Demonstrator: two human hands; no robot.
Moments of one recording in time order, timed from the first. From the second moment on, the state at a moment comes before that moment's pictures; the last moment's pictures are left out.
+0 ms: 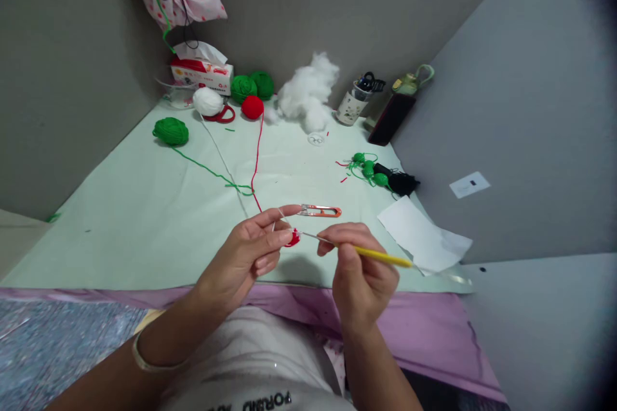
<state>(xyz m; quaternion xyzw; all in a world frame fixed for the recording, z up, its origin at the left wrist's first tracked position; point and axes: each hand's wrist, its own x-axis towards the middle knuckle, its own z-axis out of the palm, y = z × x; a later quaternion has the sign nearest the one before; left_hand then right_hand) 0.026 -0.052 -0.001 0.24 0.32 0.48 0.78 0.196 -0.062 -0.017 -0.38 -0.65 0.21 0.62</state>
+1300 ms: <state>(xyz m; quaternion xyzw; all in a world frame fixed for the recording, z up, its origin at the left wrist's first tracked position) 0.033 -0.057 -0.004 0.33 0.37 0.54 0.68 0.195 -0.058 -0.010 -0.34 -0.49 0.49 0.64</state>
